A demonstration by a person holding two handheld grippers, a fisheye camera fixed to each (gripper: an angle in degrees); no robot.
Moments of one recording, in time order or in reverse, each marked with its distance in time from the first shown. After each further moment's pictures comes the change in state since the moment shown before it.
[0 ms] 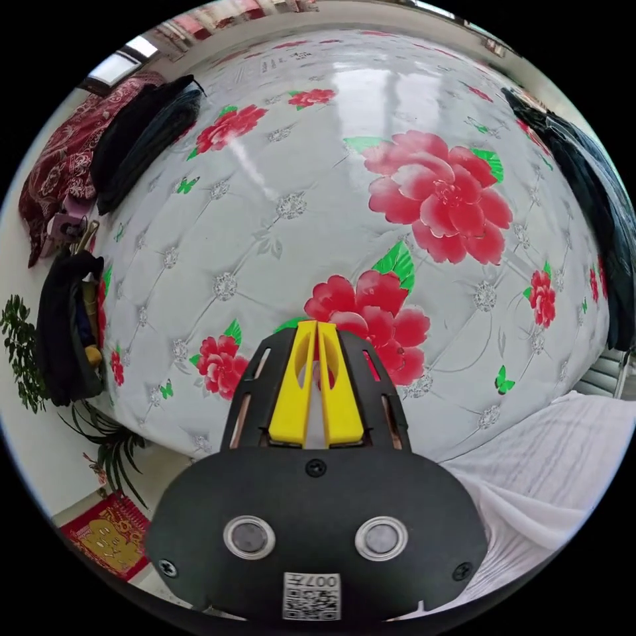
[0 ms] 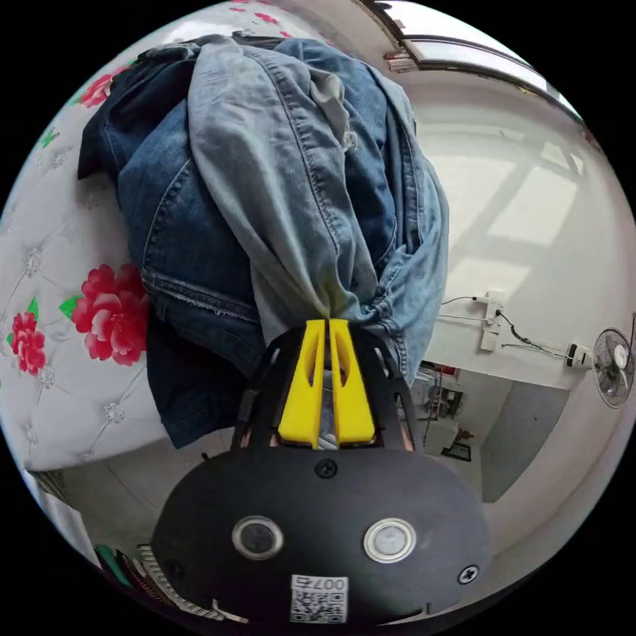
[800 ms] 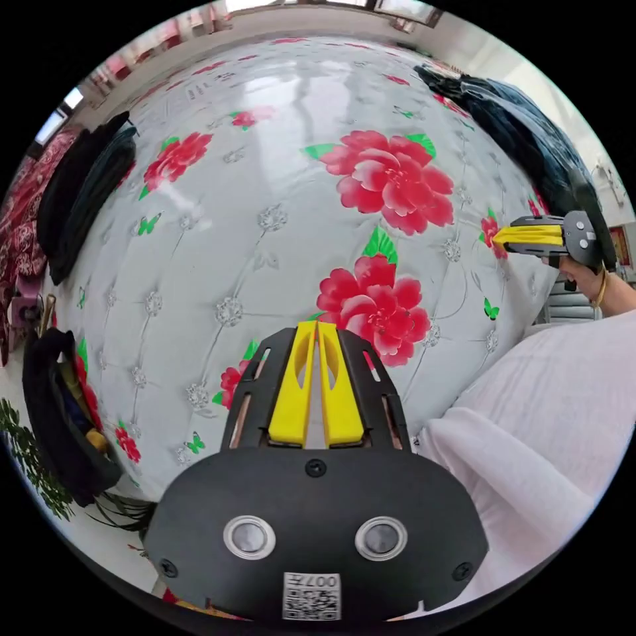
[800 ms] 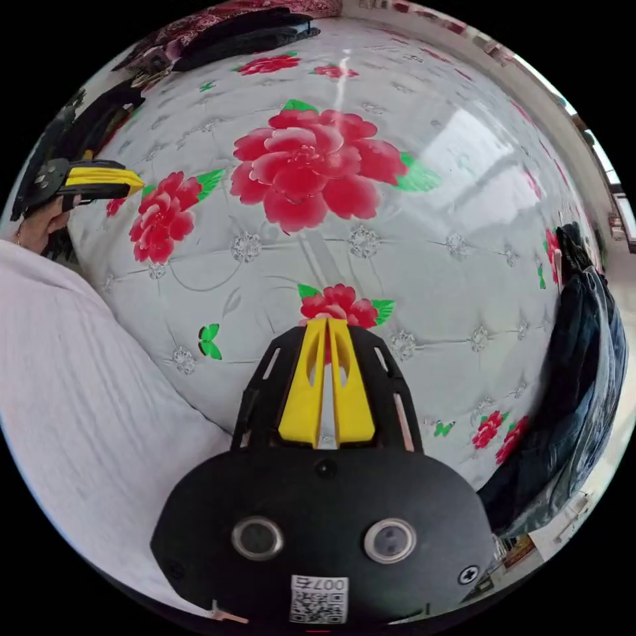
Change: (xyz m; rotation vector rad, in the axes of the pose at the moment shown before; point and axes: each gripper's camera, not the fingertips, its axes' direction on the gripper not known) left arm -0.027 -0.039 -0.002 0.027 0.141 0.357; right arm -0.425 0.088 -0.257 0.322 -0.796 -0.636
